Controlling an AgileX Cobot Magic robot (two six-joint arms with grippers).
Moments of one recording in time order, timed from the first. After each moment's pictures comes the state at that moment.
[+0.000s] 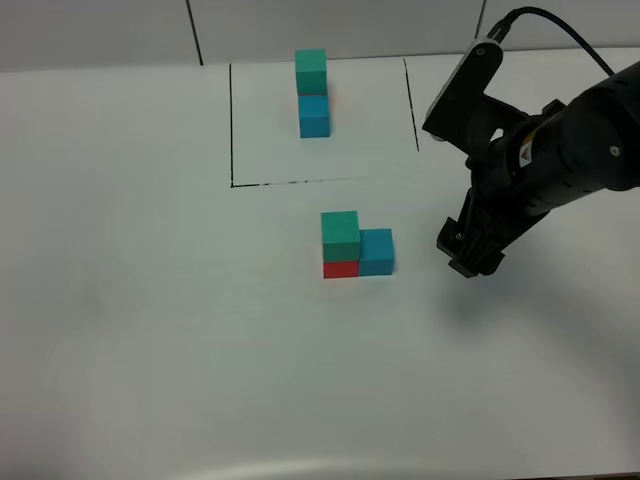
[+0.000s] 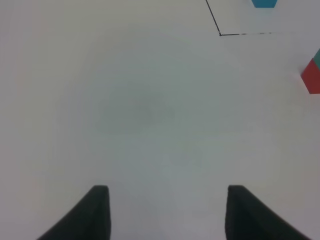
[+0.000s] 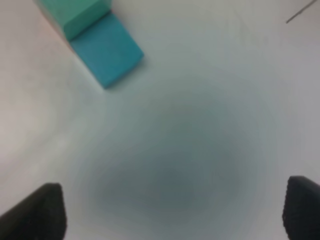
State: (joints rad) left arm -0.05 0.00 -0.51 -0.05 1.07 -0.01; right arm 0.54 1.54 -1.07 -0.07 0.66 -0.45
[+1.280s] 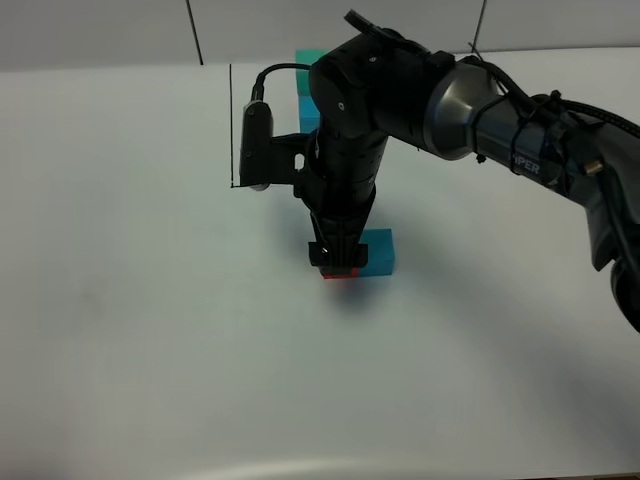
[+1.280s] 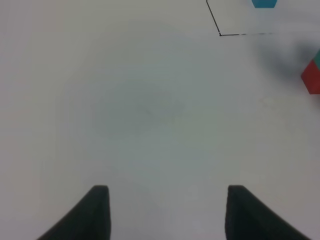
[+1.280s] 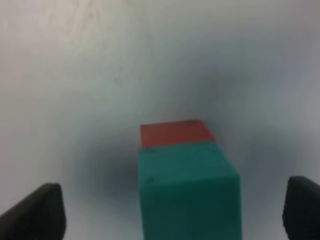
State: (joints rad) left arm -0.05 0.00 -0.51 -0.05 1.07 -0.01; right arm 0.74 2.17 -1.76 0.00 1.04 -0.84
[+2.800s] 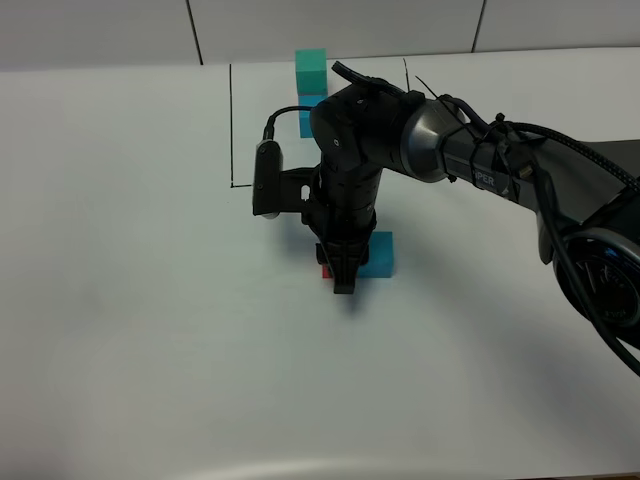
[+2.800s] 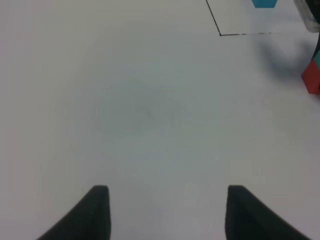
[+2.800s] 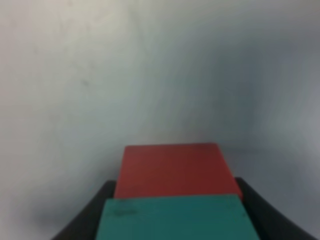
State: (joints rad) left arm -0.05 0.00 -0.51 -0.05 1.07 -0.01; right arm 0.71 2.30 -1.77 0.00 0.97 -0.86
